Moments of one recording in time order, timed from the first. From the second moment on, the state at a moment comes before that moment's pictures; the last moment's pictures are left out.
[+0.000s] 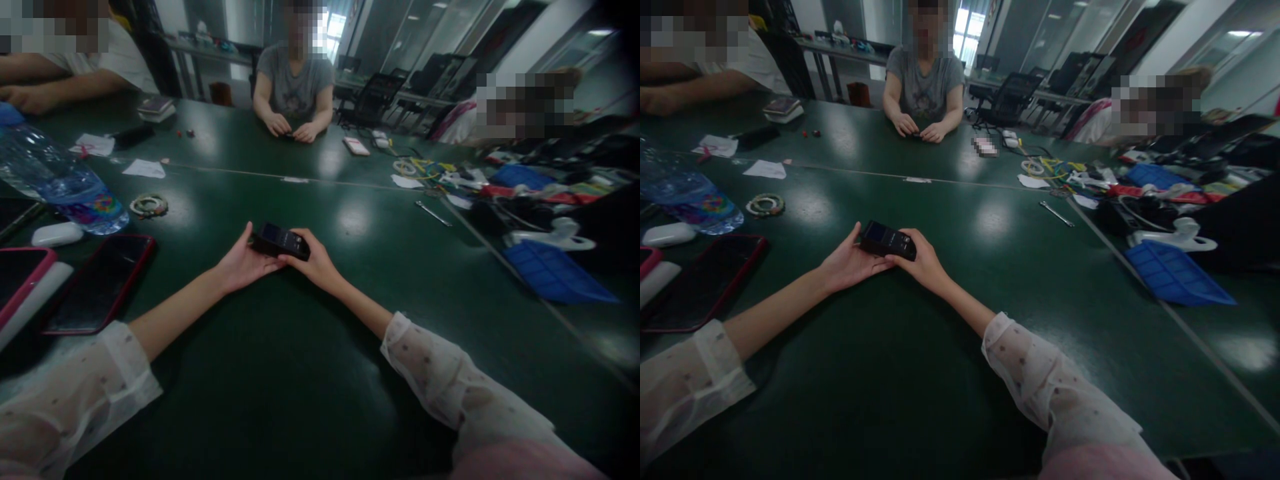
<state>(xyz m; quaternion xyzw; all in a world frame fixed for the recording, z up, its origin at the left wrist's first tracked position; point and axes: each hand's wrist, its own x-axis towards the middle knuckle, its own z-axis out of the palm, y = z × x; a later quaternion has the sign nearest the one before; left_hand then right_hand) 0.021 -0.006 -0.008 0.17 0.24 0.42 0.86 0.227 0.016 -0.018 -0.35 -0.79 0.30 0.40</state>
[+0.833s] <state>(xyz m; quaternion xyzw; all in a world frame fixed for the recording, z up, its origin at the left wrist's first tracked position) 0.018 0.000 -0.014 0.15 0.24 0.41 0.87 0.236 0.012 -0.005 -0.45 -0.68 0.17 0.55</state>
